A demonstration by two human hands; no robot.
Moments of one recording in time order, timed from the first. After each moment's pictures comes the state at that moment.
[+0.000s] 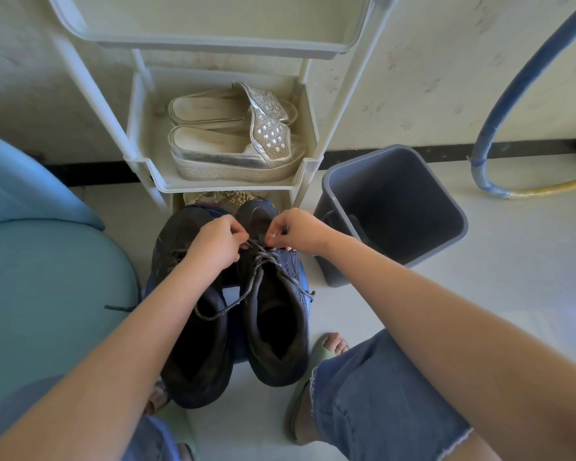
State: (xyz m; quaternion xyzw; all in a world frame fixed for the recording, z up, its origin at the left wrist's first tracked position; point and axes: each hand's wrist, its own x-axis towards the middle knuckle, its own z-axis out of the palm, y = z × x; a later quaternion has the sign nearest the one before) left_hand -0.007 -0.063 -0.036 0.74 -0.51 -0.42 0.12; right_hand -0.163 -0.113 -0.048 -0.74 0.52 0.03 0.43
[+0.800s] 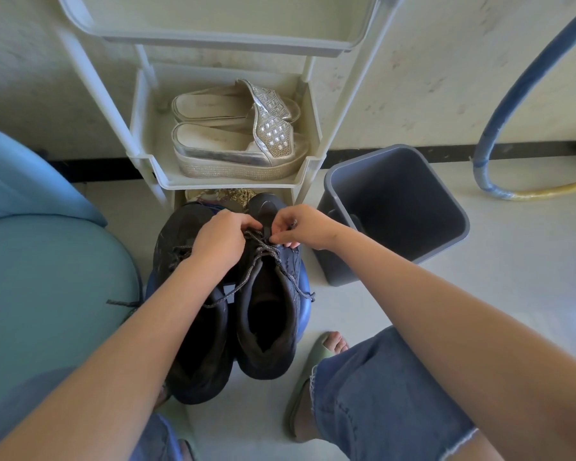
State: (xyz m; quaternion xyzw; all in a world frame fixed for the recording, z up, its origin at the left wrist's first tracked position) left_hand -0.005 -0.064 -0.043 0.71 -0.62 -0.33 0.09; right_hand -0.171 -0.115 -0.041 -0.70 0.51 0.01 0.50
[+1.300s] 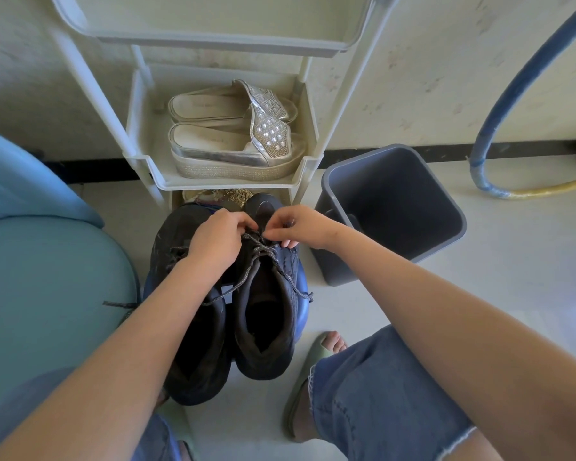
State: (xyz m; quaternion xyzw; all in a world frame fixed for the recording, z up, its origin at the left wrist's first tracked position) left_hand -0.004 -0.065 -0.049 0.71 -0.63 -0.31 0.11; right_hand -0.171 -0.114 -0.038 -0.67 0.52 -0.01 0.53
